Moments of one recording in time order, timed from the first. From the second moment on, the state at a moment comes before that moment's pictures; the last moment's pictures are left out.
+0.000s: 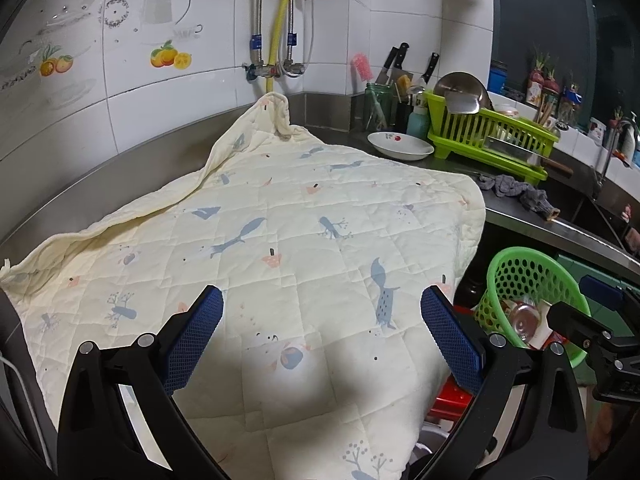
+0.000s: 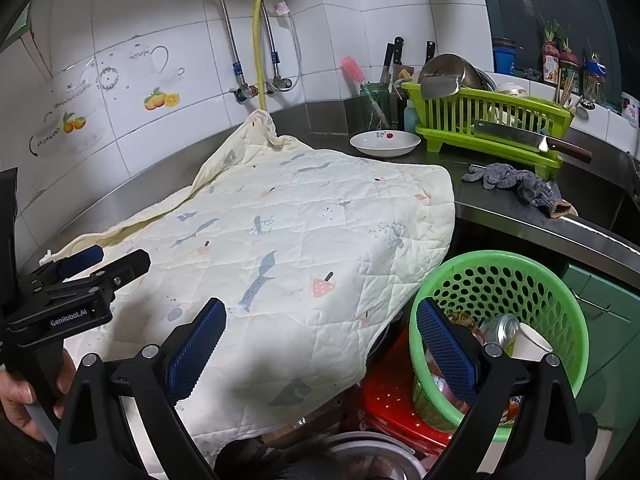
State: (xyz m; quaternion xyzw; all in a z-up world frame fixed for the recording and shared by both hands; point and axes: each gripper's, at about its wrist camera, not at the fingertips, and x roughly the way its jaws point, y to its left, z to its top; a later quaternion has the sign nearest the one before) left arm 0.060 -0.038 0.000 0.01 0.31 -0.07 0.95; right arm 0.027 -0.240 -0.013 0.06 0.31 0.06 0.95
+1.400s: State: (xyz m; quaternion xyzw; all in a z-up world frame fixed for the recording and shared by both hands) left arm 0.056 -0.036 0.008 0.01 0.30 -0.07 0.95; right arm 0.022 -0.233 -0.006 0.05 0.30 0.06 0.95
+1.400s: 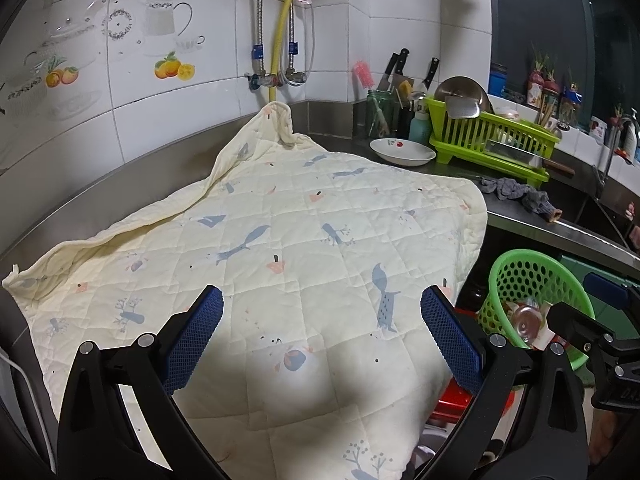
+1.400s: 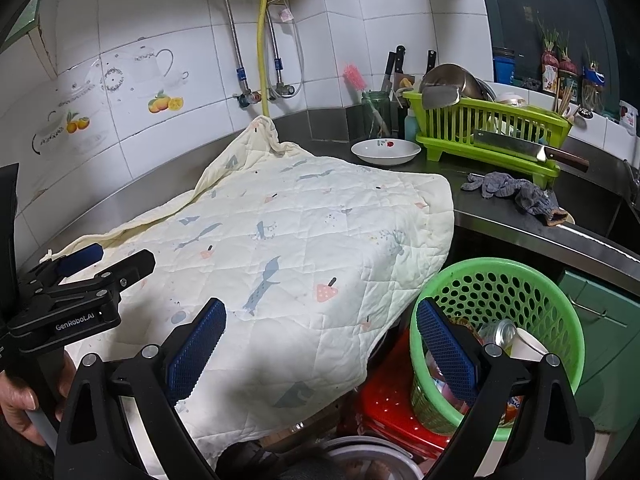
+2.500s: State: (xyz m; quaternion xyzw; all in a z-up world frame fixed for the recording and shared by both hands) left arm 0.047 -0.033 0.016 0.01 0.28 -0.05 0.96; right arm 0.019 -0.233 0.001 0.05 0.29 0.06 0.95
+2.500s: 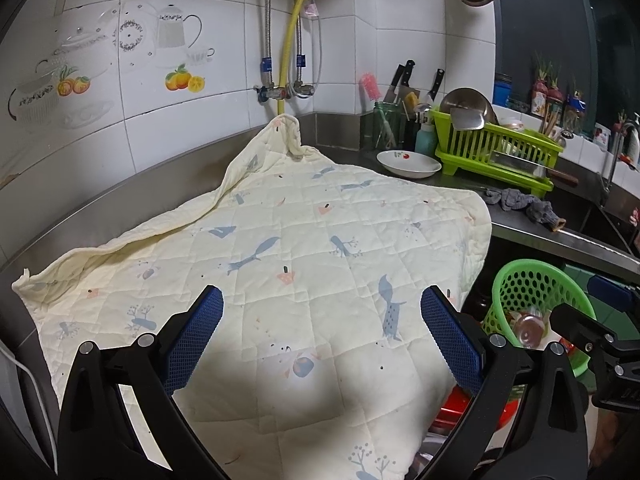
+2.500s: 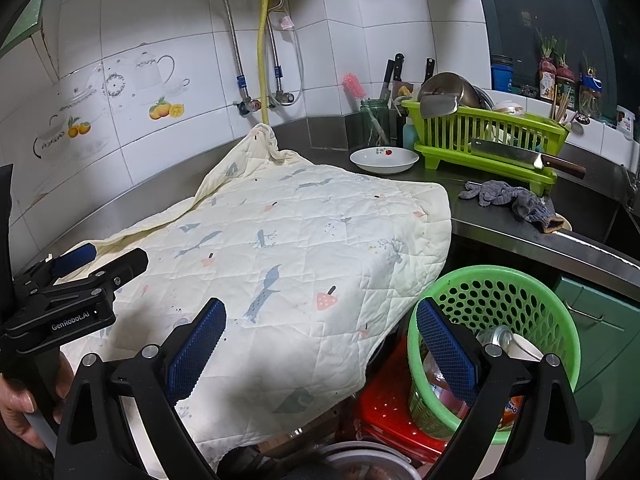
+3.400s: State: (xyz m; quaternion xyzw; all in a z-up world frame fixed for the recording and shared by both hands) left arm 0.045 -0.035 0.016 0.01 0.27 -0.06 0.96; right arm 0.018 -0.230 -0.002 0.05 0.29 0.06 0.95
